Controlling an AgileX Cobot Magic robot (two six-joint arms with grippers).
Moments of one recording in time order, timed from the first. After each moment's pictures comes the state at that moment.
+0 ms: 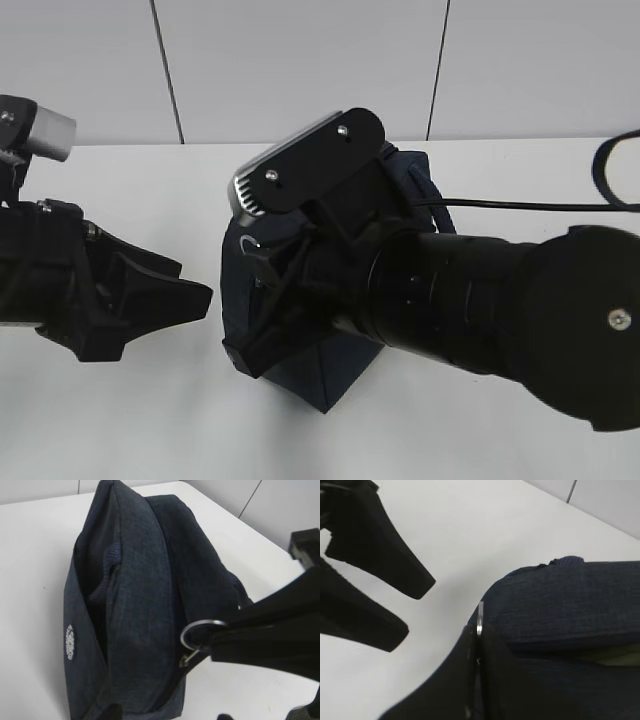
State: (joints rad) left arm -0.34 1.24 -0.58 -1.35 0.60 1.42; right arm 0.92 1.50 -0.80 0.83 -0.22 -0.82
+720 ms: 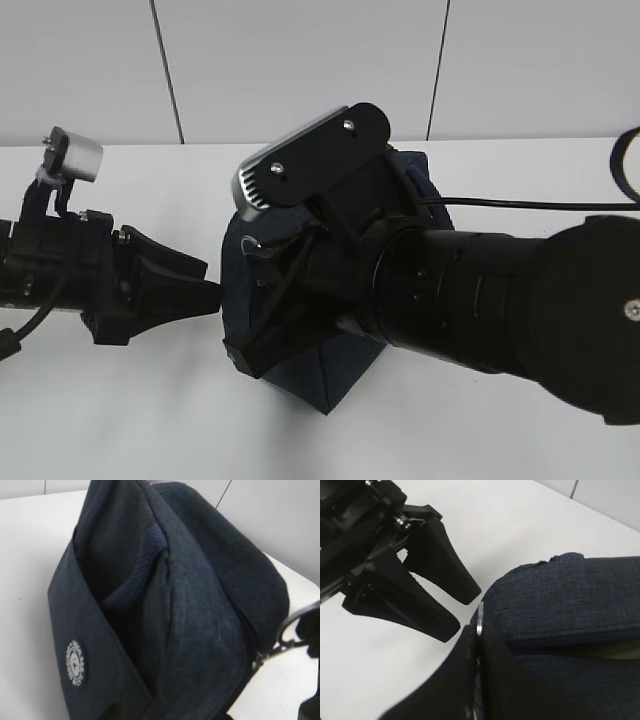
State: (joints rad) left arm -0.16 1.59 -0.64 -1.57 0.91 1.94; right arm 0.92 1.49 -0.80 0.86 -0.20 -0.84
